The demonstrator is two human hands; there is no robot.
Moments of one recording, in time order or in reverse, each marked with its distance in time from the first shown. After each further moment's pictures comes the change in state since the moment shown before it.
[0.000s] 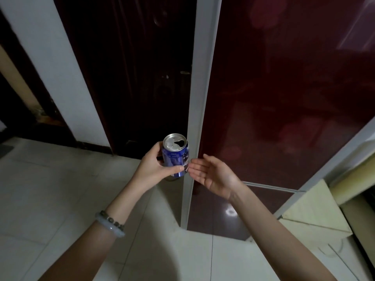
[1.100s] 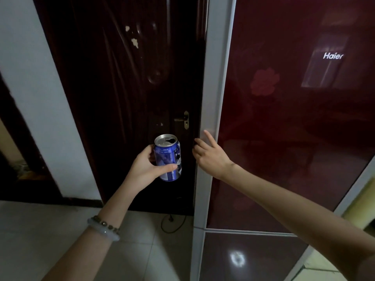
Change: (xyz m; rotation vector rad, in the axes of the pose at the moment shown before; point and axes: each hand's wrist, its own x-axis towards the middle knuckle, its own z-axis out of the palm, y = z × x) left_hand 0.120 0.058 -0.094 0.034 0.066 0.158; right_hand 0.093 -0.139 0.081 -2.790 0.543 -1.307
